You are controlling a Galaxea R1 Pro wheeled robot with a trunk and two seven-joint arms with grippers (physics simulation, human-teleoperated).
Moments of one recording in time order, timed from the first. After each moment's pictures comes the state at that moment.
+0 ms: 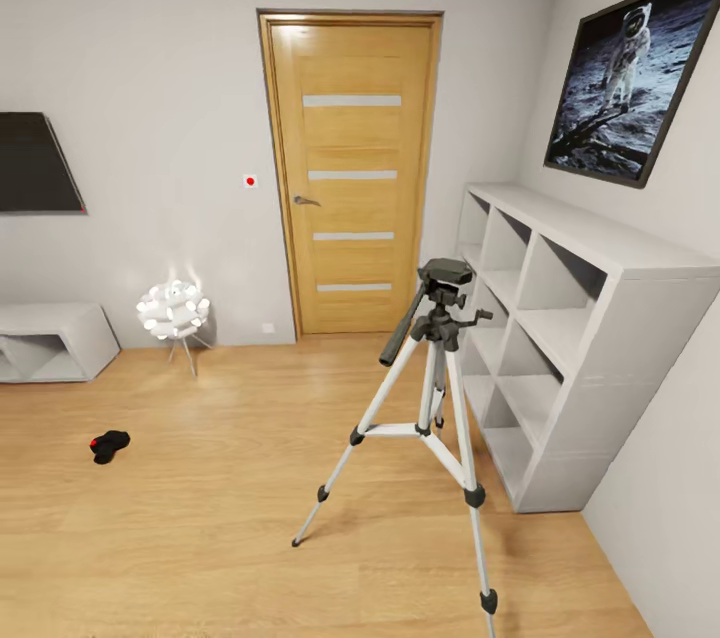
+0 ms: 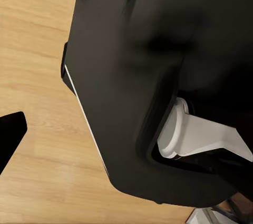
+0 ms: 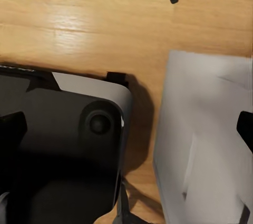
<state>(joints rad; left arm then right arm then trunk) 0.00 -0.04 0.00 -0.04 0.28 -0.04 0.01 -0.32 -0.10 0.03 0.03 0.11 -0.02 0.12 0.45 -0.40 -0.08</state>
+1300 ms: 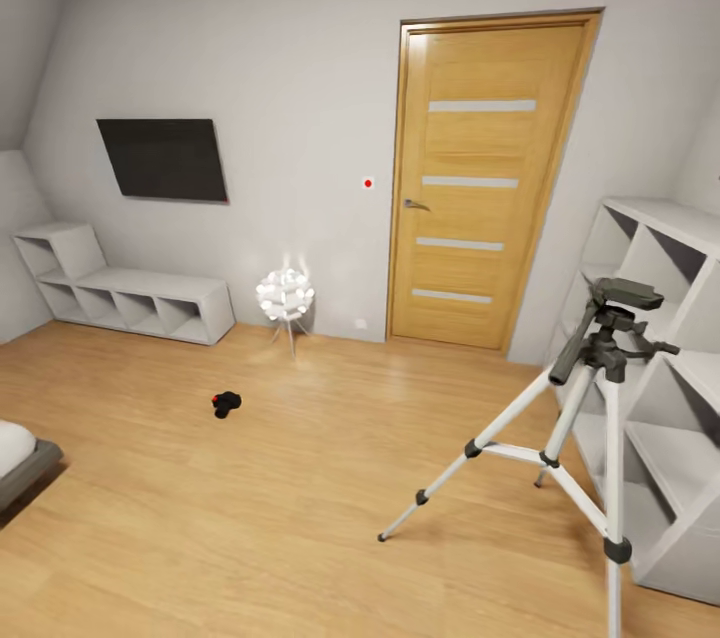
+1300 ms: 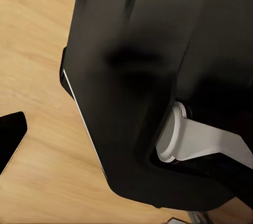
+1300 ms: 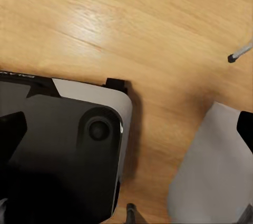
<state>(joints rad) 0.00 -0.04 0.00 -0.04 0.29 -0.04 0.01 -0.32 -0.10 0.03 0.03 0.11 -0.03 0.12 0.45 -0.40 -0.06</state>
